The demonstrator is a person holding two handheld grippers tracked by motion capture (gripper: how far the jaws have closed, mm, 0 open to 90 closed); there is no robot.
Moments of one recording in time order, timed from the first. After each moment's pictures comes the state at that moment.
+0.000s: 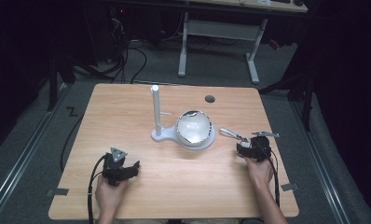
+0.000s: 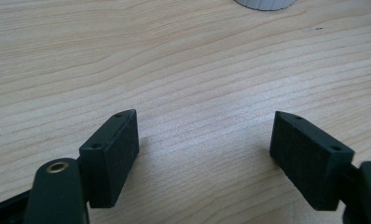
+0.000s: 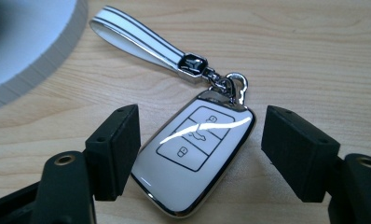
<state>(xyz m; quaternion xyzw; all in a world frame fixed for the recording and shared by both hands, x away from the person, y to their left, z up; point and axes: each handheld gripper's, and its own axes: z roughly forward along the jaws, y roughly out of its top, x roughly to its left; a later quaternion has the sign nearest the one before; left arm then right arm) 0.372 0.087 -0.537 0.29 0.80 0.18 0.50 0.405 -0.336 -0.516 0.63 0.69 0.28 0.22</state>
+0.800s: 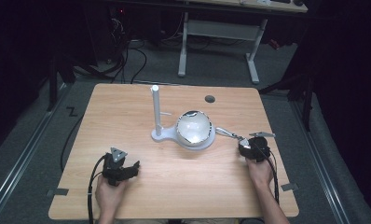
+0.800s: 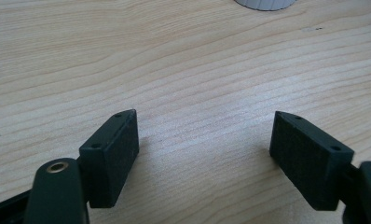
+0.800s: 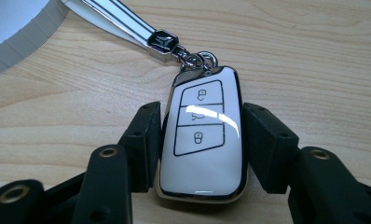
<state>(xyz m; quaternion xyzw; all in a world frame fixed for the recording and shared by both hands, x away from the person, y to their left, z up) 0.372 0.087 -0.537 0.29 0.80 0.18 0.50 0.406 -0.334 -0.520 0.61 0.71 0.26 0.24</state>
